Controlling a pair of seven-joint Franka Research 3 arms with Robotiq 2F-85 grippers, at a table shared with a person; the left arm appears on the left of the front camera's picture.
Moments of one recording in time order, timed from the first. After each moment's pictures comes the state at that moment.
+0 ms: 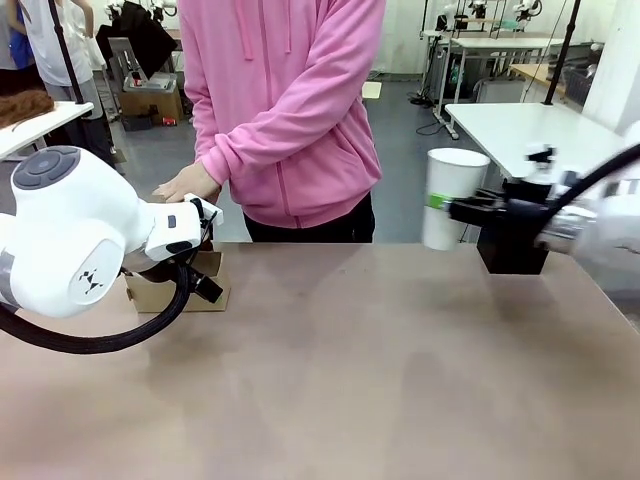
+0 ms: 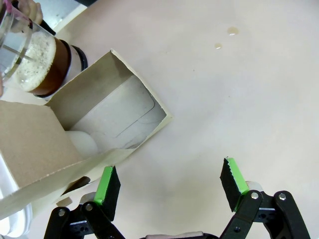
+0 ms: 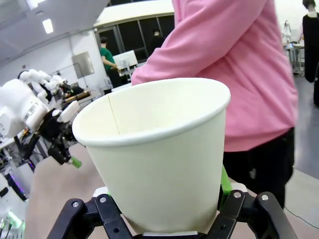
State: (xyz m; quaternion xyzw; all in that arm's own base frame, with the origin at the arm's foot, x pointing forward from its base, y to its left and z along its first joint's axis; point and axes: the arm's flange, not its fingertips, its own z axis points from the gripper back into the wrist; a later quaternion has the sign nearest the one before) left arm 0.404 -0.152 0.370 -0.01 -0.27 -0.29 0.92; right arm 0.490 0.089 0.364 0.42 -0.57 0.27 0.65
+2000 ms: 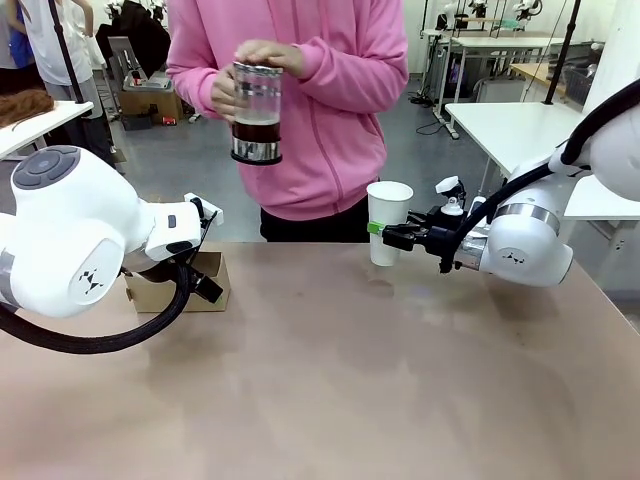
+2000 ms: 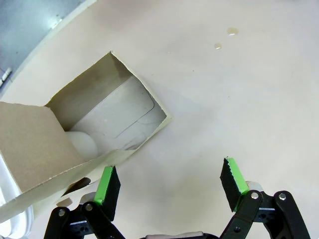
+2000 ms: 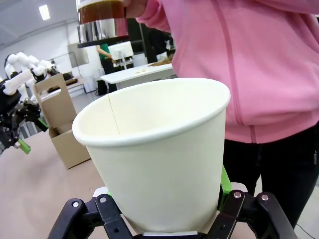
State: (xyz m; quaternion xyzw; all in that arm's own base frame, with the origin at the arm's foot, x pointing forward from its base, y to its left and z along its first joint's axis) left arm 0.404 -0.152 0.370 -0.01 -0.27 -0.29 0.92; right arm 0.571 0.159 0.269 0.39 -0.58 0.30 0.65
